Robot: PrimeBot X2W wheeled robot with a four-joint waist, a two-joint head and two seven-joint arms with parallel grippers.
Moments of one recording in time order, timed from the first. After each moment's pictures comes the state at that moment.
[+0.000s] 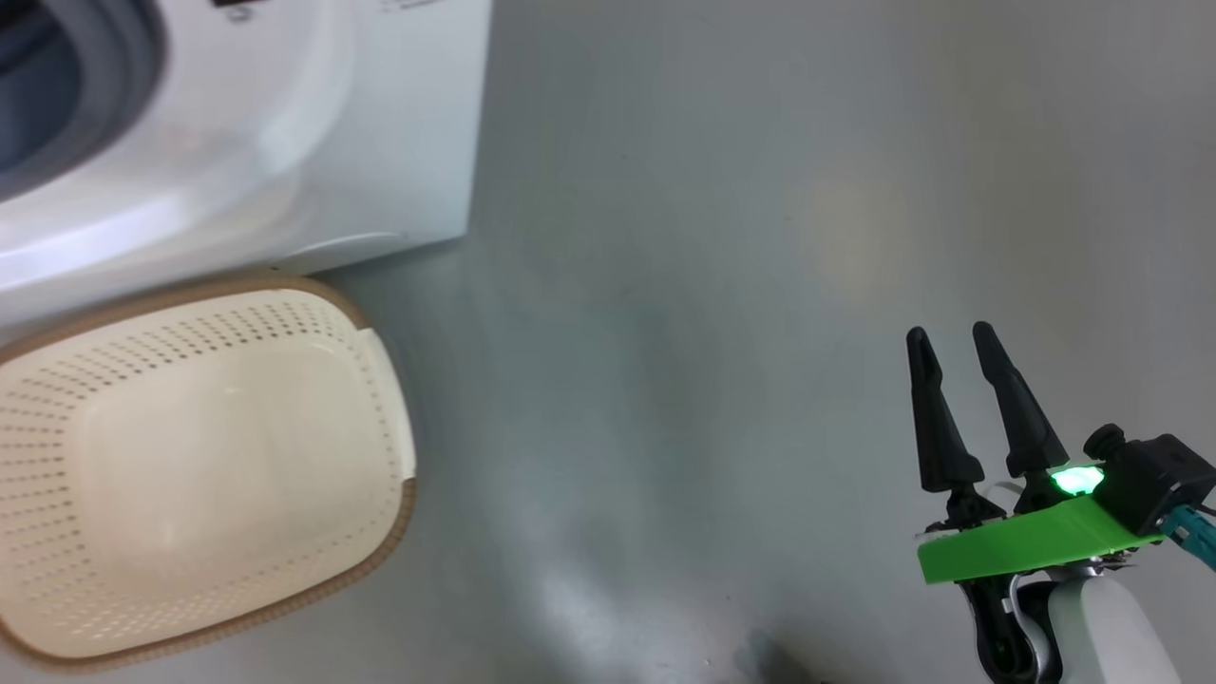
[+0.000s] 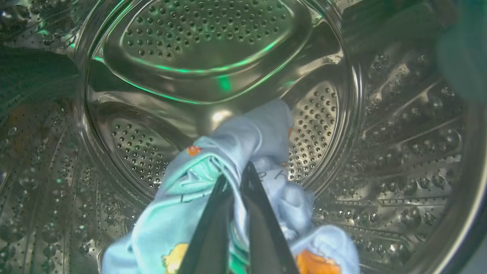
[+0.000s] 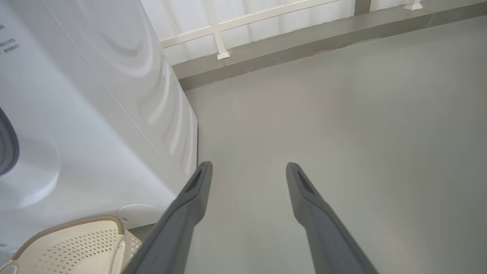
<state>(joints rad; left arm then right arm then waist) -1.11 0.43 0.04 0.63 -0.31 -0.13 -0.26 -0.19 -0.07 0.03 0.08 0.42 0.13 -0.26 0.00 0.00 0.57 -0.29</state>
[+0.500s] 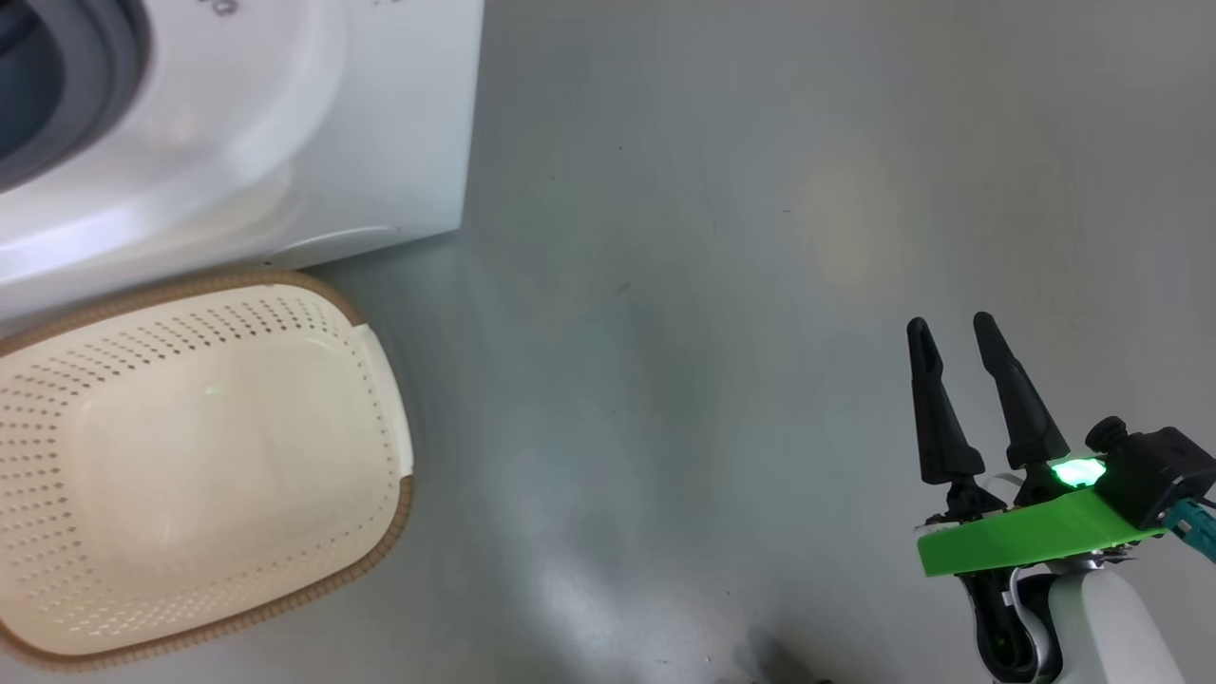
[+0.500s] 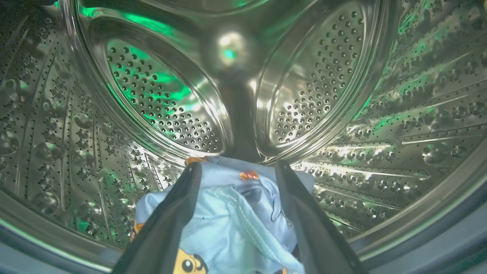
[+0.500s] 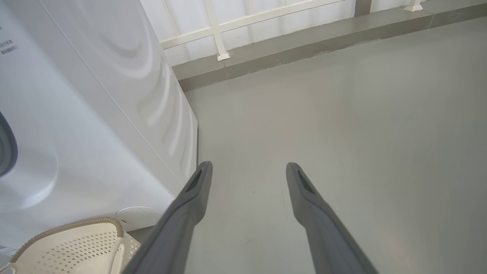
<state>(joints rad) -1.08 0.40 0.07 0.75 -0.29 -0.13 -0.26 -0.21 -0.06 0.03 0.07 0.42 0.13 -0.26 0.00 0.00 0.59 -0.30</state>
